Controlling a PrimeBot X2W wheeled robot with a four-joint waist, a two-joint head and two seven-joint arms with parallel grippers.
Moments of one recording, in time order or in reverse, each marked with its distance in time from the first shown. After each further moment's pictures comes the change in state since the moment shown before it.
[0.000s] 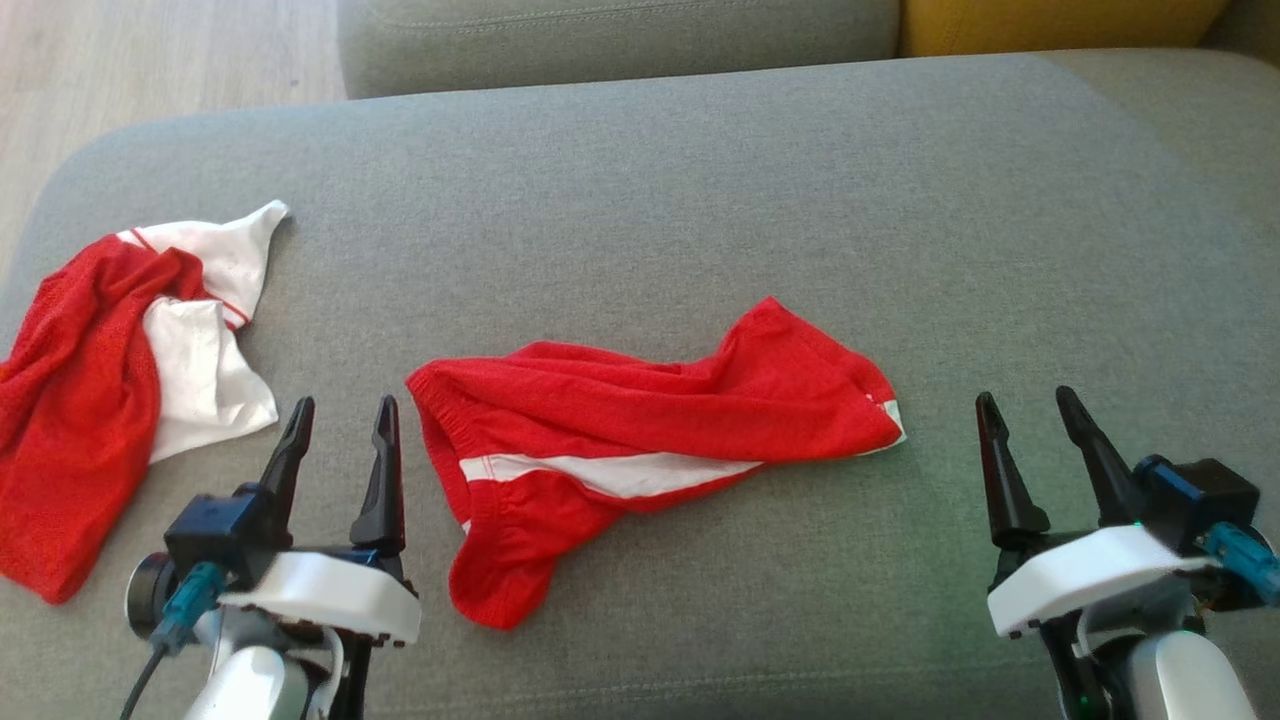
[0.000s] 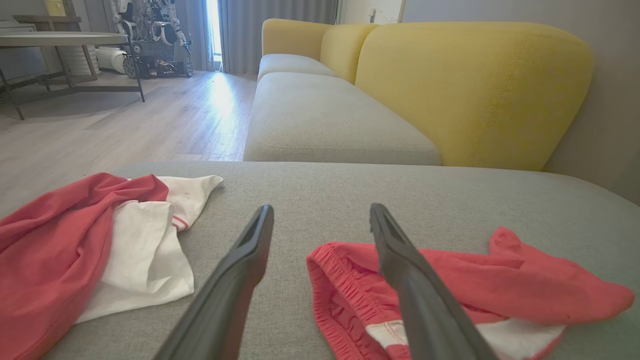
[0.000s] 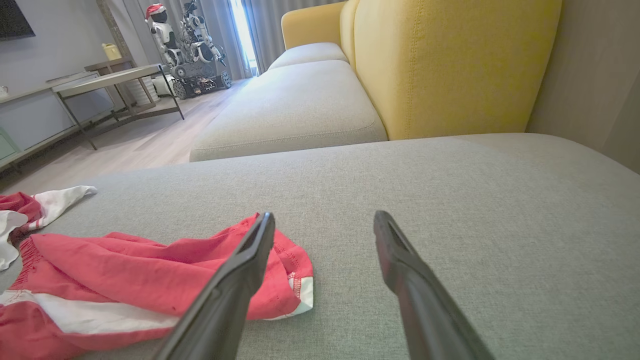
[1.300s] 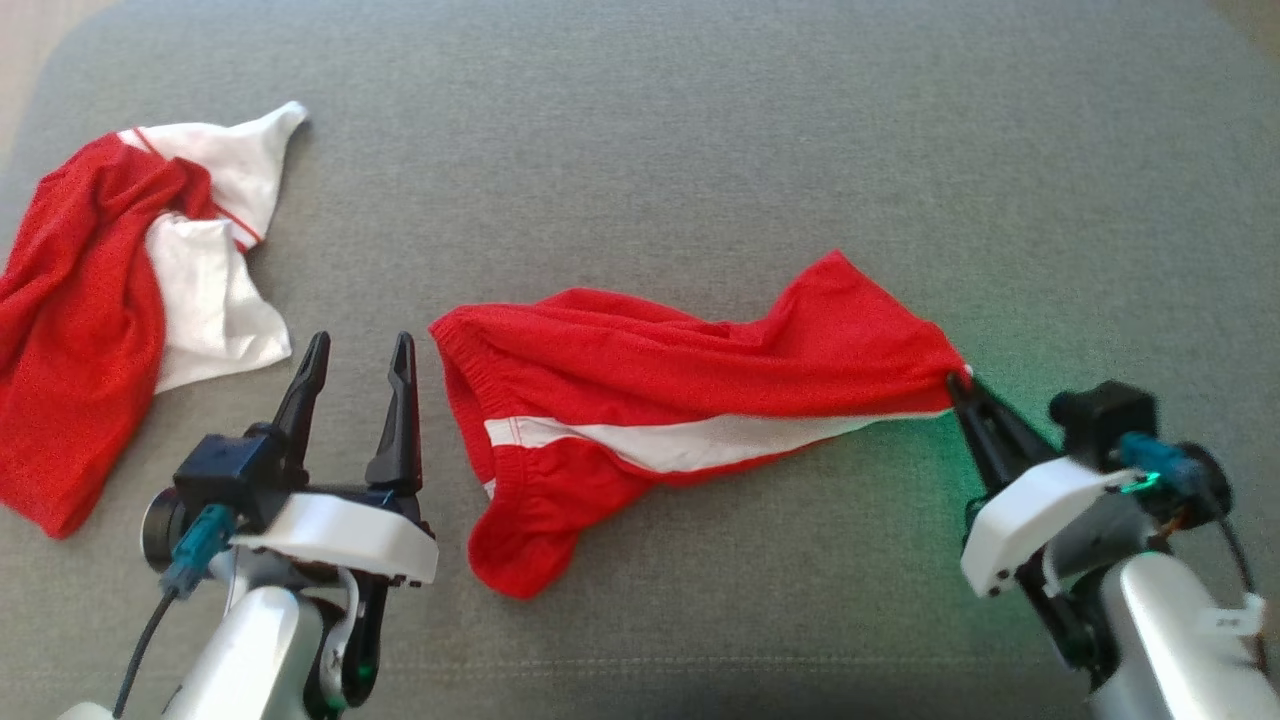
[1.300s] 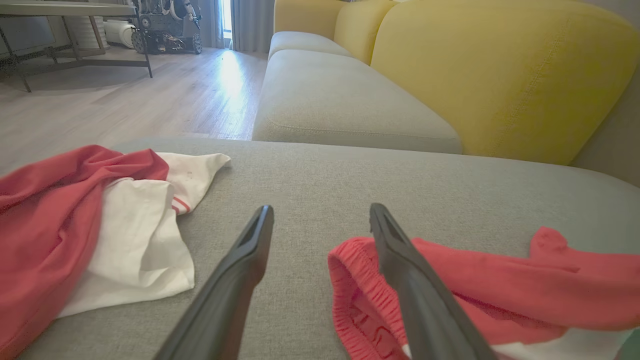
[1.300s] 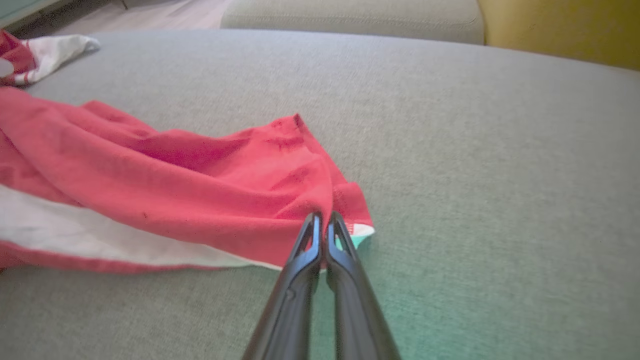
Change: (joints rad) left arm -0.105 -0.036 -0.005 0.033 0.011 -0.028 -0.002; right arm -0.169 -0.150 0.187 0.175 0.009 0.000 0.121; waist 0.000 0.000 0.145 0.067
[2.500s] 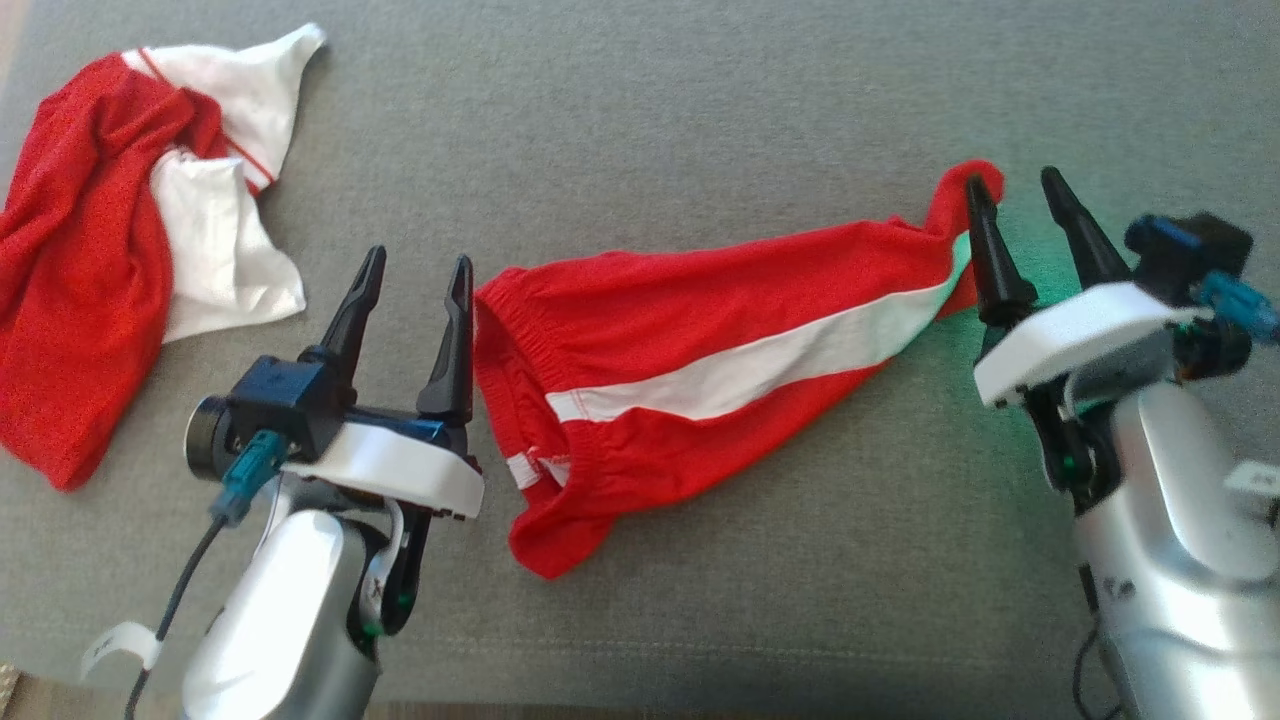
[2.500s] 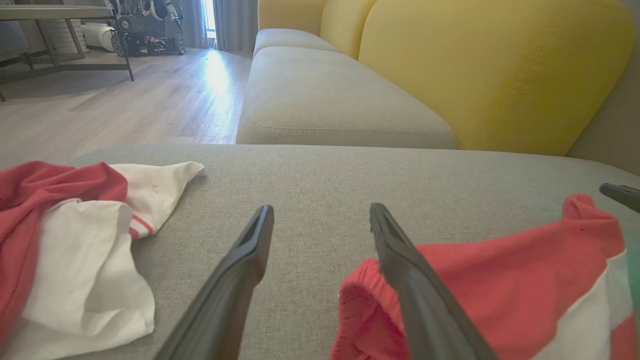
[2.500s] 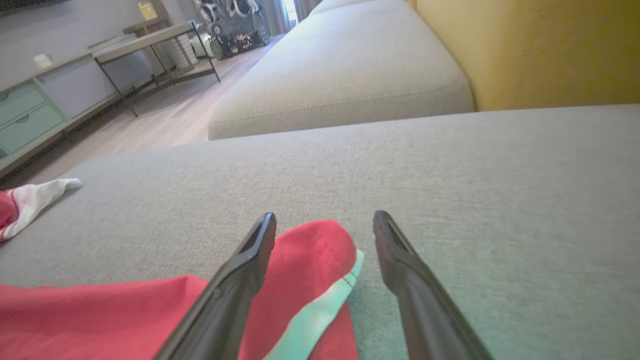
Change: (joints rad) left arm -0.143 -0.064 -0.029 0.058 0.072 -0.060 -0.001; right arm -0.348 0.060 -0.087 0.268 0.114 0.000 -0.184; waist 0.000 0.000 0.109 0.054
